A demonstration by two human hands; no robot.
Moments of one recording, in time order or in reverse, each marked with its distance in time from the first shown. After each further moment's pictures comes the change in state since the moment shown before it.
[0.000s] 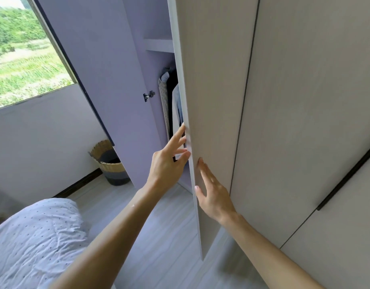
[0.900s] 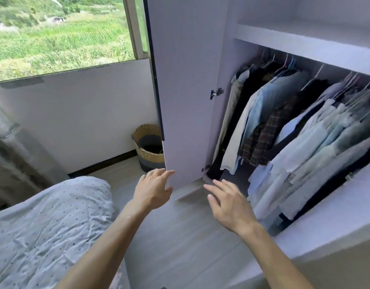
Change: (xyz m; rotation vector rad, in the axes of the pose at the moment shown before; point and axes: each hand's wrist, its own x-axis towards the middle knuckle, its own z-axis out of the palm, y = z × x) left_hand 0.046 -0.279 -0.166 0.691 -0.342 -0.455; right_hand 0.179 -0.102 0.150 -0.261 -0.377 -0.086
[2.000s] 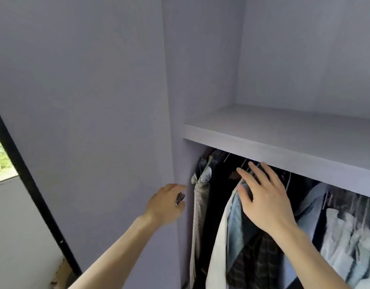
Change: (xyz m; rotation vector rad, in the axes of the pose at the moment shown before) left_hand 0.508 0.122 -0.152 -0.105 0.056 0.452; right_hand 0.391 0.156 -0.236 -0.464 0.715 0.258
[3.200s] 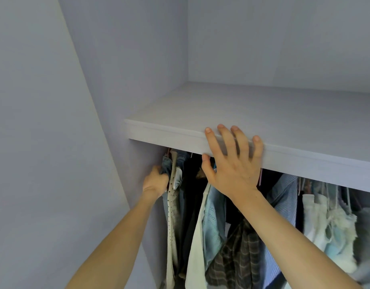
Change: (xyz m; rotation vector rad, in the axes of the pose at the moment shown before) left_hand 0.234 0.015 0.089 -0.567 -0.044 -0.270; right_hand 0.113 0.028 0.081 -0.487 0.648 -0.037
